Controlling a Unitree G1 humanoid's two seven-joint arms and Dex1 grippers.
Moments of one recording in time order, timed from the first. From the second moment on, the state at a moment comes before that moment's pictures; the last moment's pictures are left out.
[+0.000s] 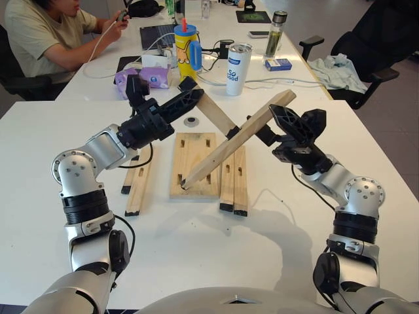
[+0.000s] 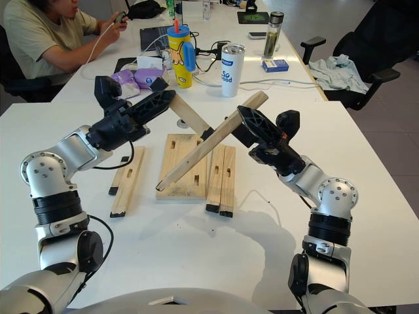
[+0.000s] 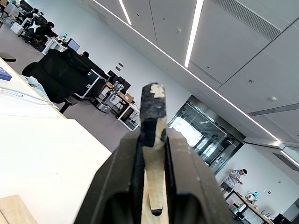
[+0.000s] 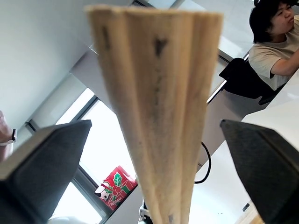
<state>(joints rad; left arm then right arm) -0.60 0.27 0.36 -0.05 -1.31 1.15 -0.47 -0.41 -0.30 -0.39 0.06 1.46 1.14 0.65</state>
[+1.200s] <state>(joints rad) -0.67 0.39 0.41 -0.07 -1.34 0.95 -0.41 -0.36 -0.32 -0.34 0.02 1.33 0.99 0.79</state>
